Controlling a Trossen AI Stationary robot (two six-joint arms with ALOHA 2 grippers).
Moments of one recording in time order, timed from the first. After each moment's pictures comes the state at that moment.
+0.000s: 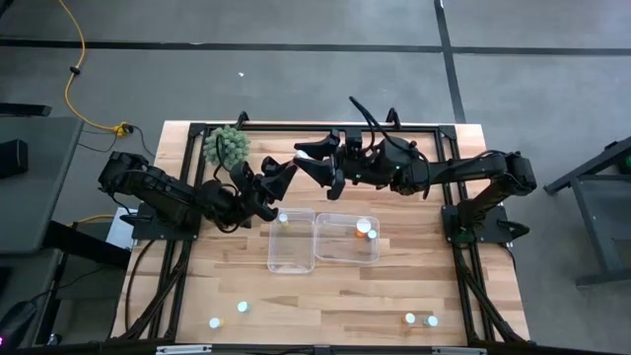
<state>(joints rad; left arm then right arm) -0.11 1.49 0.77 1.52 -0.54 -0.26 0.02 1.56 1.35 0.55 0.10 0.43</state>
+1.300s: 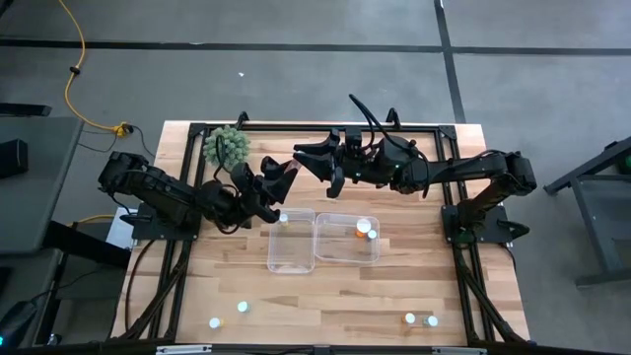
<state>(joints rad) -0.11 1.49 0.77 1.51 -0.54 -0.21 0.01 1.56 1.35 0.54 0.10 0.45</state>
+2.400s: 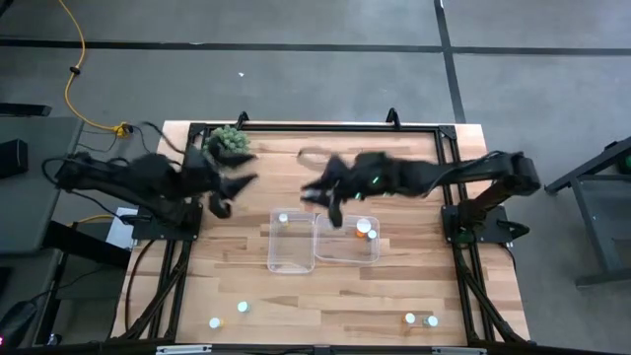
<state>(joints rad) -0.11 0.75 0.77 0.22 -0.44 -0.03 0.05 1.54 1.35 -0.06 -0.01 0.25</state>
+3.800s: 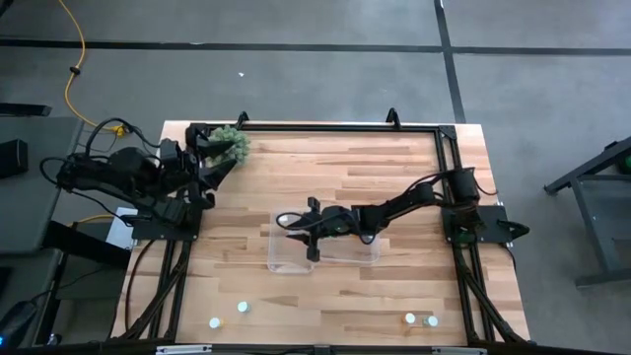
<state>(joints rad) -0.14 0.63 0.77 0.23 -0.54 0.06 0.14 2.02 1.09 0.61 0.09 0.05</state>
